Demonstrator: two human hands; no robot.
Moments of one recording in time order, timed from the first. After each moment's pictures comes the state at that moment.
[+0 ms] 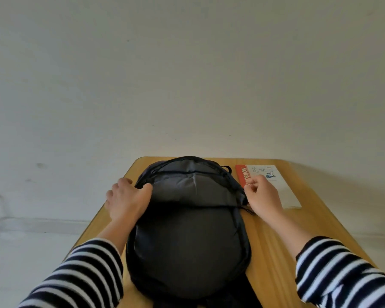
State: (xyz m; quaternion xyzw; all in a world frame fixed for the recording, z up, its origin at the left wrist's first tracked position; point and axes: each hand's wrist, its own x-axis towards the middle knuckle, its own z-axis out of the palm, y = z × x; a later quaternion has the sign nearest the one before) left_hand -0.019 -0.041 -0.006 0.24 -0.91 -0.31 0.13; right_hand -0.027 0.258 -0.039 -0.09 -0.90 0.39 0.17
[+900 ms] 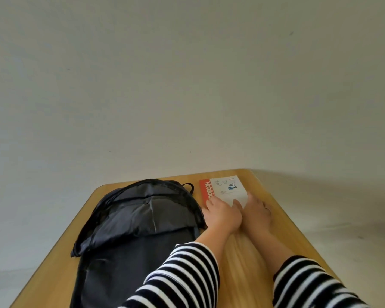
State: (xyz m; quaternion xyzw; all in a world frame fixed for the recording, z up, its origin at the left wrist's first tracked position) left_hand -0.022 0.239 -0.019 0.01 -0.91 -0.41 -0.09; right_hand -0.028 0.326 -0.063 -0.26 -0.90 0.33 0.13
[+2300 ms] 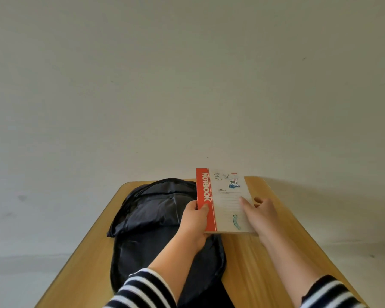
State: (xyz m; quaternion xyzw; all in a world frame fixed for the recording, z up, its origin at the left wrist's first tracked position) left_hand 0.034 0.124 0.016 0.06 -0.63 -0.77 -0.10; right_hand 0.044 0.271 0.008 -0.24 -0.74 0.61 0.15
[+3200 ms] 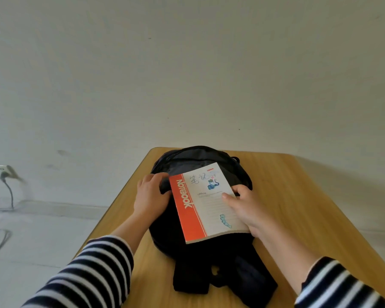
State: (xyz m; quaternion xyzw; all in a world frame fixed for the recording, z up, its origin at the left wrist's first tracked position) left_hand 0.021 -0.049 -0.031 0.03 -0.93 -0.33 0.15; right_hand 0.060 0.179 -0.016 -0.07 -0.79 0.61 -0.04
